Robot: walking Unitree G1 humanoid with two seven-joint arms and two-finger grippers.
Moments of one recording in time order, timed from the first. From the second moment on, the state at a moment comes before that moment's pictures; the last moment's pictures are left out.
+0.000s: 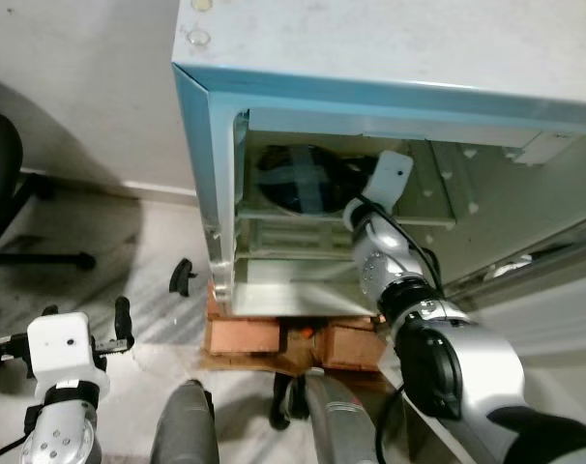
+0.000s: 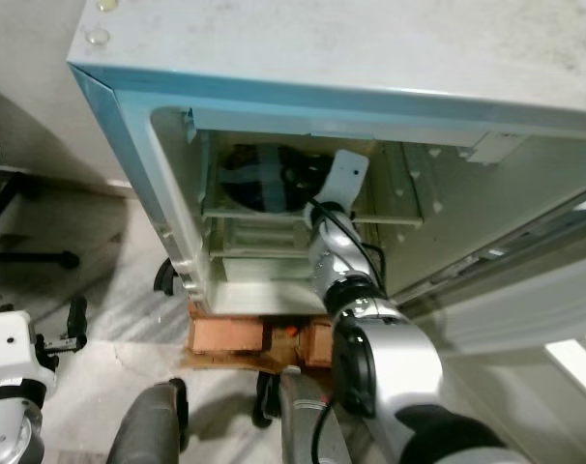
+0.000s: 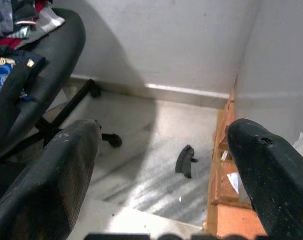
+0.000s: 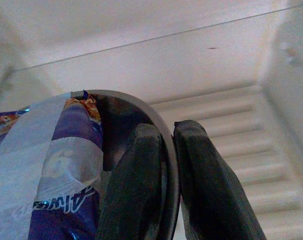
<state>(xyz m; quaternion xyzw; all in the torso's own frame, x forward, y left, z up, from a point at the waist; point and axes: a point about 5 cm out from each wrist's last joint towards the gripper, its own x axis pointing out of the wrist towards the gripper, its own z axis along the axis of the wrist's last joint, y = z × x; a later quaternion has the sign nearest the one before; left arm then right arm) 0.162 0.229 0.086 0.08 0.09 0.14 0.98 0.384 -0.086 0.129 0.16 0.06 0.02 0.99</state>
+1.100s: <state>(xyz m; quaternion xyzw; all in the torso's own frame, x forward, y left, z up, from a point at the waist) 0.179 0.229 0.091 0.07 0.08 0.15 0.98 0.398 -0.090 0.160 0.11 0.01 0.05 0.99</state>
